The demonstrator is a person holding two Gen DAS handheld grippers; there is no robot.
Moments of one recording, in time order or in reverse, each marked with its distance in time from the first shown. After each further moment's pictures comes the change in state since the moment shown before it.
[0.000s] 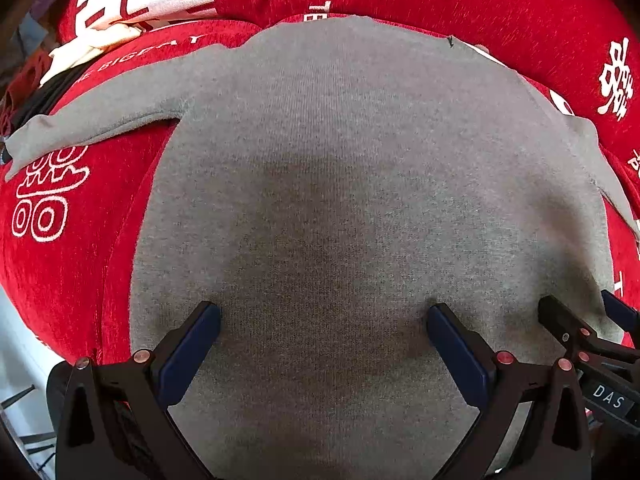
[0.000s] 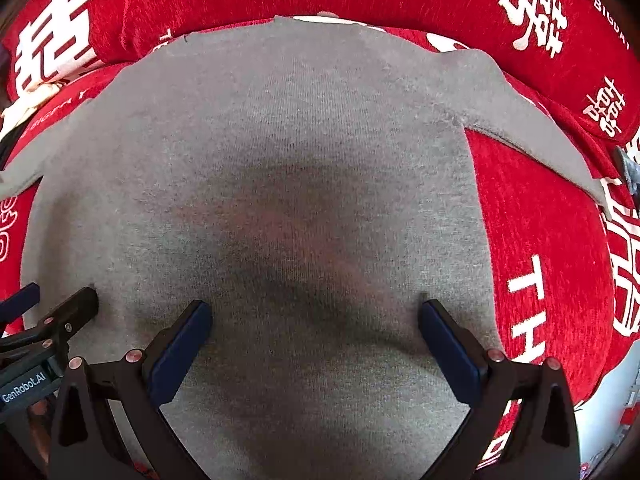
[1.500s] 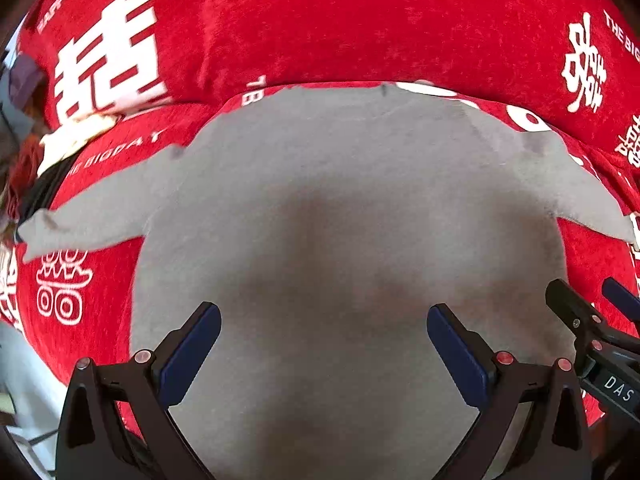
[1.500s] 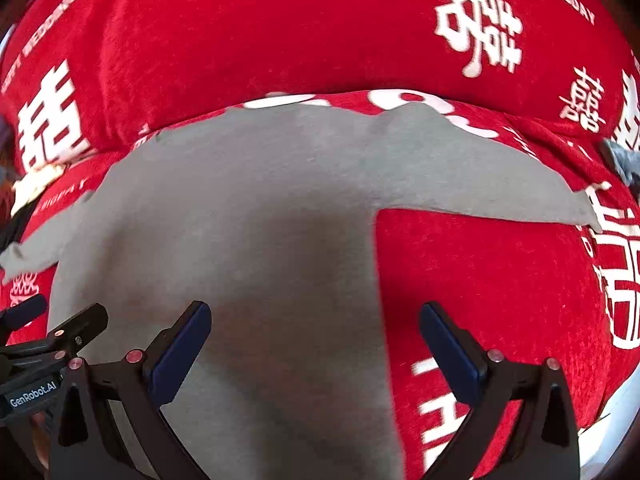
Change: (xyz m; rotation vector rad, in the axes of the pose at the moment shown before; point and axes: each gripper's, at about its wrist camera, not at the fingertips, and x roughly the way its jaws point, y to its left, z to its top) left arm -0.042 -0.091 0.050 0.129 -0.118 0.065; right arm -0.022 -0.090 0.024 0.133 -0.213 0.079
